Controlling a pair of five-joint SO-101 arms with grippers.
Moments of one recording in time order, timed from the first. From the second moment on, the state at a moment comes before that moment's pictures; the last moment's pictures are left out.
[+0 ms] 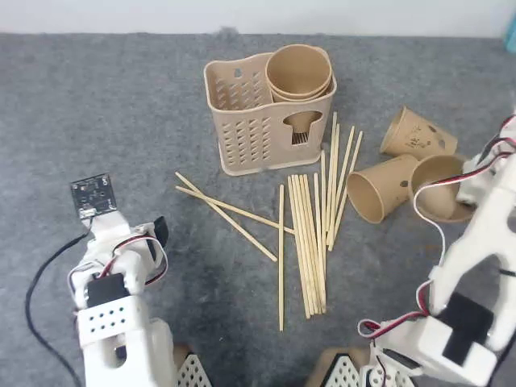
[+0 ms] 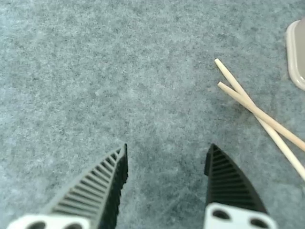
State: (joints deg) left arm -23.6 -65.6 85.1 46.6 5.8; right arm 26.4 -5.5 -12.1 100.7 12.7
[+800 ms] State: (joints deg) left arm -23.6 -65.6 85.1 46.6 5.8; right arm -9.3 4.3 -61.2 98.6 3.8
